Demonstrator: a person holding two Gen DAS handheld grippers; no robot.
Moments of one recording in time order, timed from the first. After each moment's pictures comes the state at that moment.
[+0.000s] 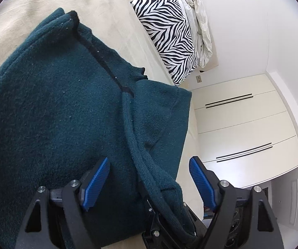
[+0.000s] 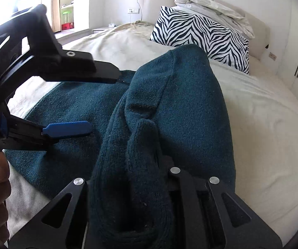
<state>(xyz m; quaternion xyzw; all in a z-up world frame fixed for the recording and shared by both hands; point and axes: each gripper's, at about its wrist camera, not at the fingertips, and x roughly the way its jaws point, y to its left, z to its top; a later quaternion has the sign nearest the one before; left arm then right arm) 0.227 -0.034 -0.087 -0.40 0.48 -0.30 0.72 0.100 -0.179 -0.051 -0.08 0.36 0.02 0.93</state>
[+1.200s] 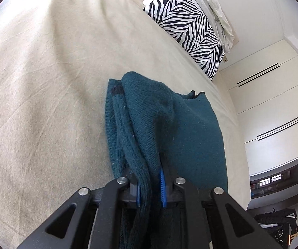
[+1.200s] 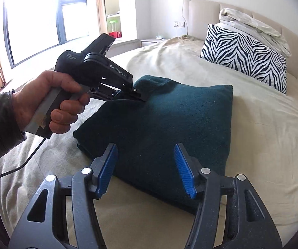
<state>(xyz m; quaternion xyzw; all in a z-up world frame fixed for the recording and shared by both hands) 0.295 0.060 -0.089 -0.26 0.52 -0.26 0.77 0.049 -0.151 -0.034 -0.05 0.34 0.19 0.92</state>
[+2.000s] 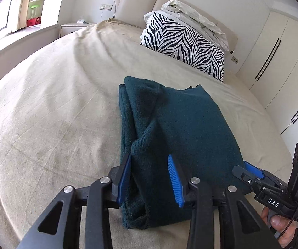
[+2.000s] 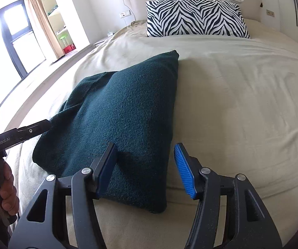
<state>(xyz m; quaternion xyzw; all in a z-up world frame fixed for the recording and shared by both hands) 0.171 0.043 -0.054 -0.09 0.42 -0.16 0.89 0.090 -0.236 -0.067 0.09 0.40 0.07 0.91</state>
